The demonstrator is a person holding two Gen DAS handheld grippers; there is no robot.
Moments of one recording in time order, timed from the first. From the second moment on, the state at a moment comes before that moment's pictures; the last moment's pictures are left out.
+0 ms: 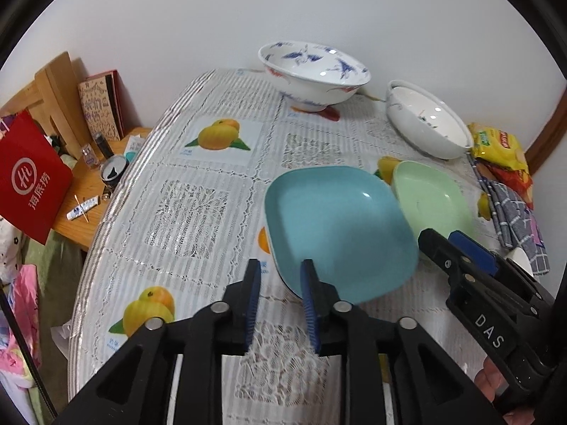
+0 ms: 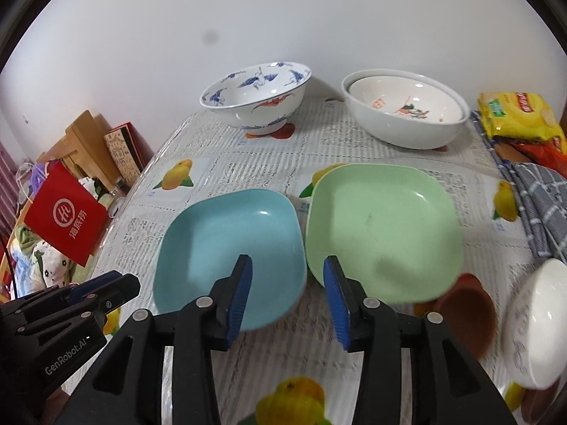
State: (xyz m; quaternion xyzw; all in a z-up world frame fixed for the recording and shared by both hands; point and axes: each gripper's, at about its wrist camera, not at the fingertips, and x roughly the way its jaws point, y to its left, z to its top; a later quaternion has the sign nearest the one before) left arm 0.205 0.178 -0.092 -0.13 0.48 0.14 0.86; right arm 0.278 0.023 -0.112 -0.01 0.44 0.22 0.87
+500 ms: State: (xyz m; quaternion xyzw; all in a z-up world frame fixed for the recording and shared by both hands) left arm 0.149 0.118 -0.032 -0.10 0.43 0.09 0.89; right arm 0.196 -0.051 -0.044 -0.02 0.39 0.15 0.91
